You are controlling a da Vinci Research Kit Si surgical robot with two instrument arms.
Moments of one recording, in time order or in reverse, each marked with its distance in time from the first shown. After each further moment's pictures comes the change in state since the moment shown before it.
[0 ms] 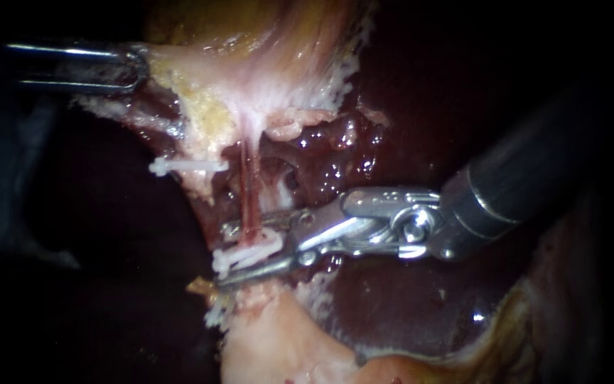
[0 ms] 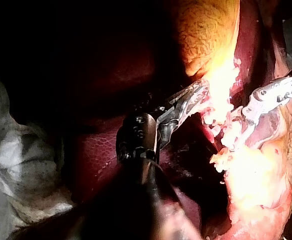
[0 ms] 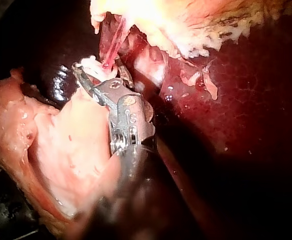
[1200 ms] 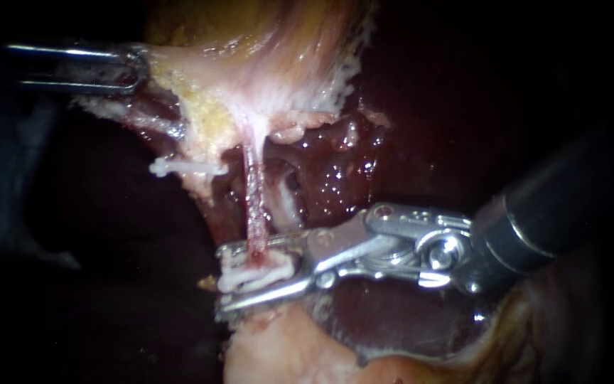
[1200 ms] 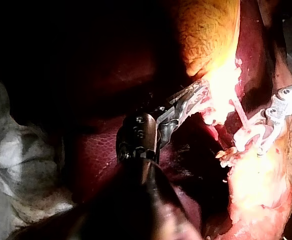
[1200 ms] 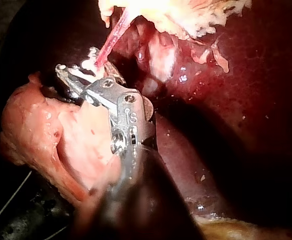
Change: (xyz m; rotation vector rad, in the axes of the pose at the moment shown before) right arm 0.003 -0.006 -0.002 0.146 0.068 0.028; left arm 0.000 0.000 0.000 0.000 0.000 0.001
